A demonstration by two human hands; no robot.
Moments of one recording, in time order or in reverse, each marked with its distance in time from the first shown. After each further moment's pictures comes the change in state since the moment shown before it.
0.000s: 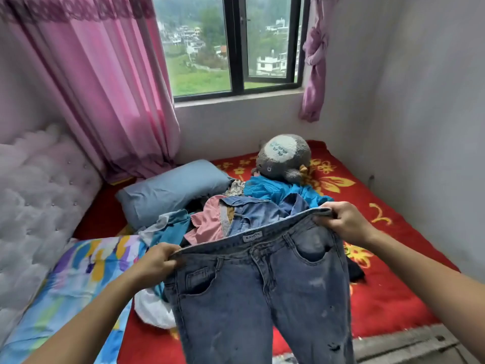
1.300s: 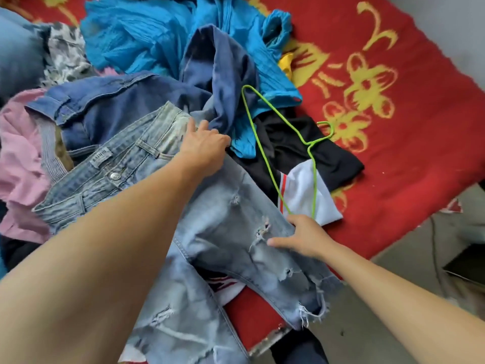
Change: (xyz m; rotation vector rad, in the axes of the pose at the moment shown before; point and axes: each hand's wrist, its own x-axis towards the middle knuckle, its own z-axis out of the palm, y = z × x) left_hand 0.527 0.022 0.394 0.954 -0.421 0.483; right_hand 0.032 0.413 0.256 0.149 -0.337 0.986
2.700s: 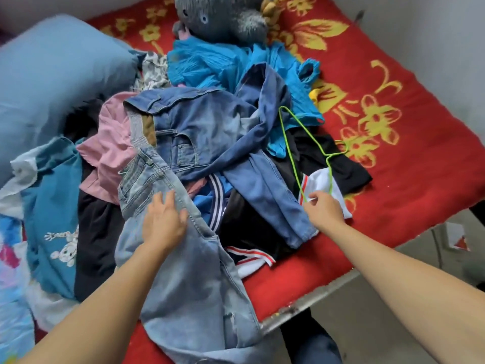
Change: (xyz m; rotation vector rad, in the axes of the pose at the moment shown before) left_hand -0.259 -0.039 0.097 -0.627 0.179 -0.683; right_hand -0.047 -0.059 0.005 -0.075 0.476 0.091
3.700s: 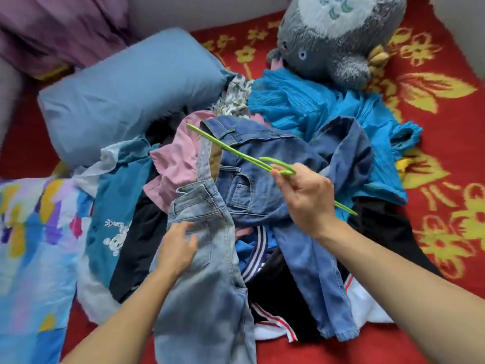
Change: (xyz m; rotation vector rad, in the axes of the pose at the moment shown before) left_hand 0.030 -0.034 -0.033 -0.286 0.048 -0.370; right_hand 0.025 -0.252 -0.020 0.286 0.205 -1.135
